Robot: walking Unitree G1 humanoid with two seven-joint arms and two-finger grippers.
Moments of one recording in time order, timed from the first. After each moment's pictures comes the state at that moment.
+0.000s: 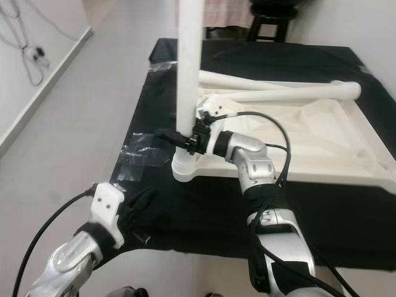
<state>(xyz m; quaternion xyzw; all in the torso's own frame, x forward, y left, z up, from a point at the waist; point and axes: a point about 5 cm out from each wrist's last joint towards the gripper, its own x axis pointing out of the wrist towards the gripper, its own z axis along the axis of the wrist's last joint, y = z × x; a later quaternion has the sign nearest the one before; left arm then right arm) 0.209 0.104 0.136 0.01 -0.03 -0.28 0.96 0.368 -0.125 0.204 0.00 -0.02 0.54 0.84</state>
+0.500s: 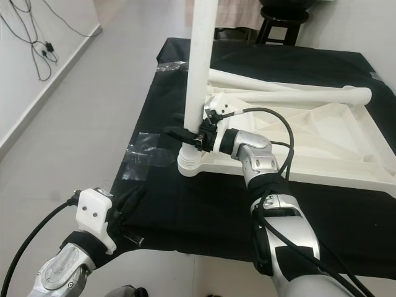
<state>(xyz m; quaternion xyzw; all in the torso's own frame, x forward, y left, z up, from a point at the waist) 0.201 0.106 0.144 0.01 -0.05 -0.23 0.97 0.375 -0.147 0.198 0.00 -0.03 0.50 0.87</state>
